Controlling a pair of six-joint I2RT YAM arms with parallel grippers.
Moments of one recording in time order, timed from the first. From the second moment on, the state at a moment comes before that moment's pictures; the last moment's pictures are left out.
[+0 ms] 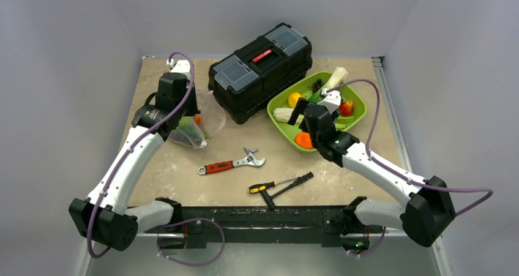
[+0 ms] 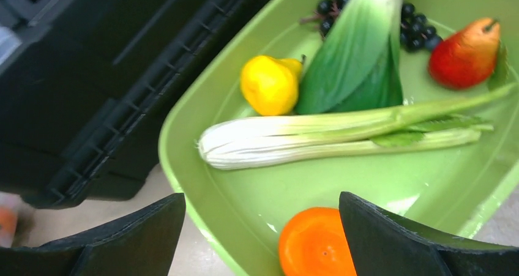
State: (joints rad) left arm -0.31 1.17 1.21 -0.66 -0.22 -0.25; right arm 0.69 1.18 0.82 -0.14 0.63 0.64
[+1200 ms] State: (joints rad) left arm -0.31 1.05 1.18 -0.65 -0.41 -0.21; right arm 0.51 1.59 0.96 -0.42 0.52 0.71
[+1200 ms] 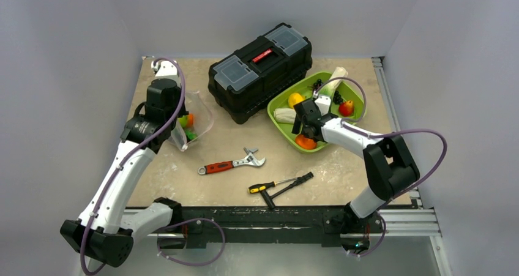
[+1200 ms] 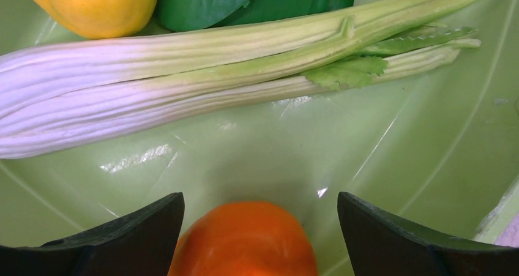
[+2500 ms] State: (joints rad) left arm -0.31 1.08 1.15 -0.62 -0.39 -0.18; right arm 0.51 1.45 0.91 -0.38 0.54 0.70
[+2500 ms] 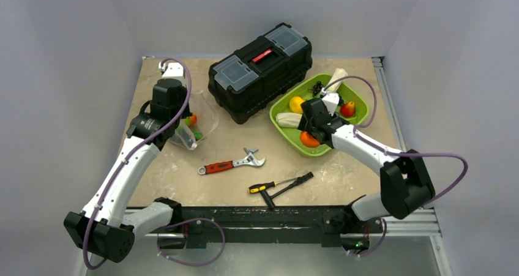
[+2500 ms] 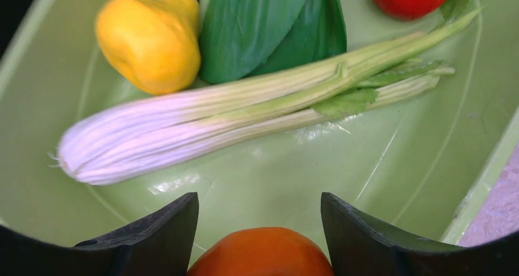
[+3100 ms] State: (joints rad) left arm -0.31 1.08 1.15 -0.62 -0.35 -0.19; right arm 0.54 1.23 0.76 0.26 -0.04 0.64
